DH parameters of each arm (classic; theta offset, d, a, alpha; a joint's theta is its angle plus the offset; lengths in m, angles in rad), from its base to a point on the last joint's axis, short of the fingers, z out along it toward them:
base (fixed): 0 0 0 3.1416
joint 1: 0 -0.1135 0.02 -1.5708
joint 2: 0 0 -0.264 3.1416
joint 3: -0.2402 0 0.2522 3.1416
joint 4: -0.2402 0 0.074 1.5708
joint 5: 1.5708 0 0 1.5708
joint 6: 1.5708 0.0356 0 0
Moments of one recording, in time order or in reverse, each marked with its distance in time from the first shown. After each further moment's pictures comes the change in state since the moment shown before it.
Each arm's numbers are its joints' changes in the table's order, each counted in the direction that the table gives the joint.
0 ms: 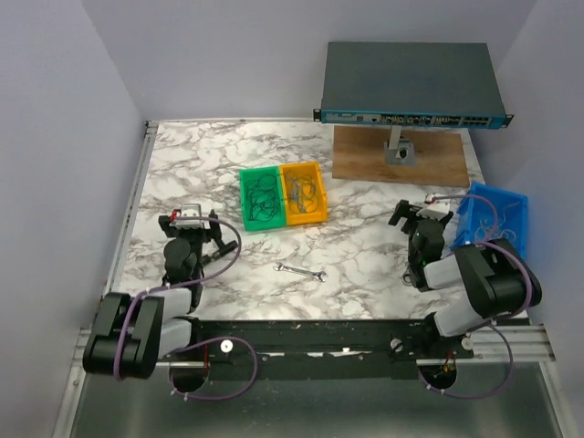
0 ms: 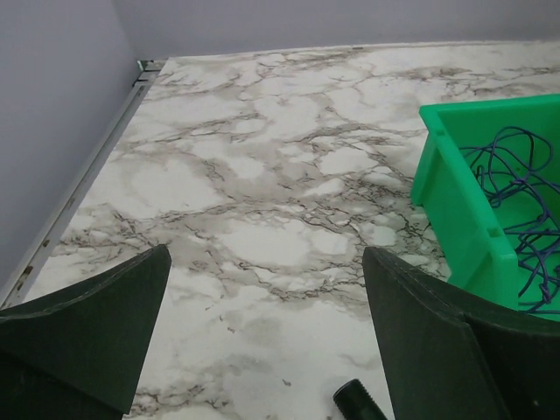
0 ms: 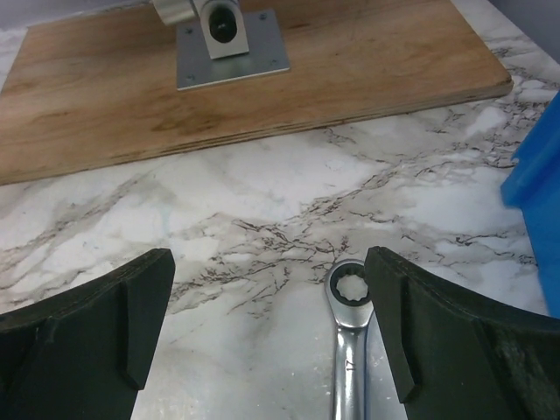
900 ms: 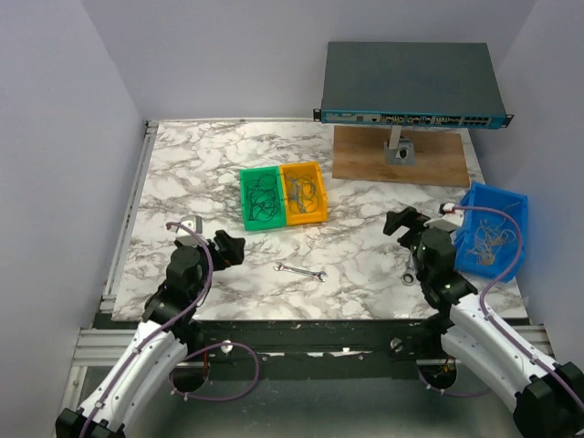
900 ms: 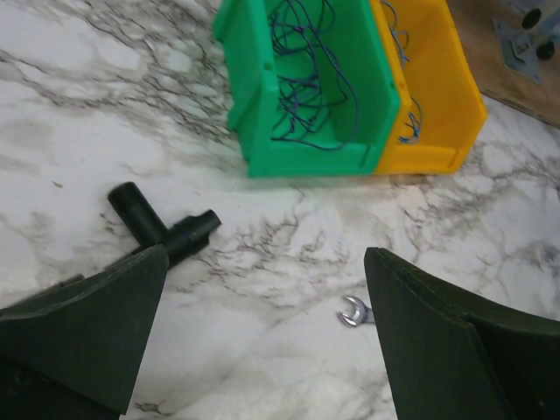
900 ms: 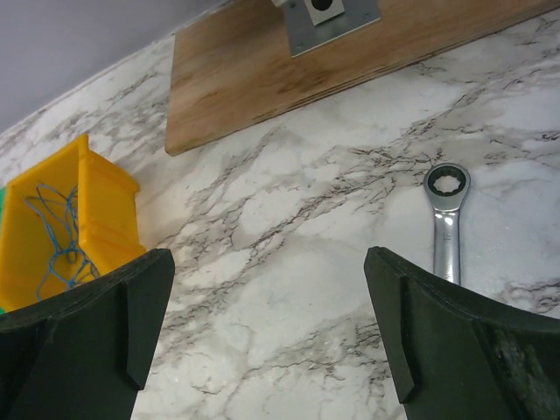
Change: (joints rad) left arm 0.274 0.611 -0.274 -1.312 0.109 -0.632; right arm -0.223 0.808 -0.098 -1.040 0.079 0.438
